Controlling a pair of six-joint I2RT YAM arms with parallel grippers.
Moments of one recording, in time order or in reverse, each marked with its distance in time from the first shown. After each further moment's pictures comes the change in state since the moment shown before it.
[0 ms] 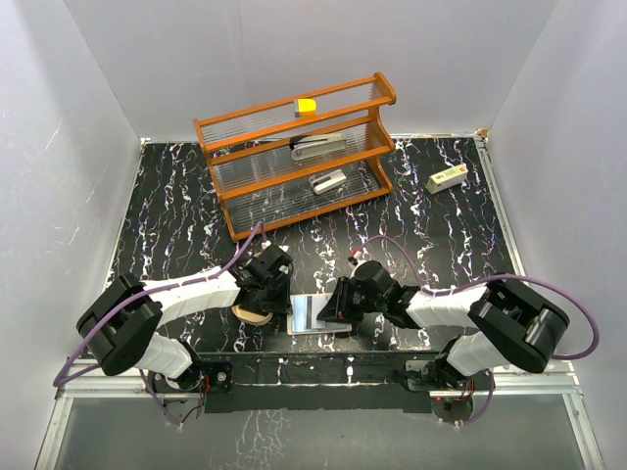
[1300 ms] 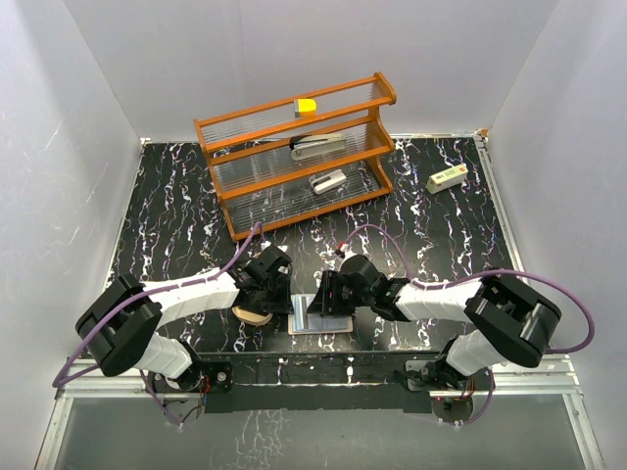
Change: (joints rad) left arm 0.000 -0.006 -0.018 0.035 0.008 -0.021; right arm 0.066 0.026 0.147 -0.152 0.118 -0.130
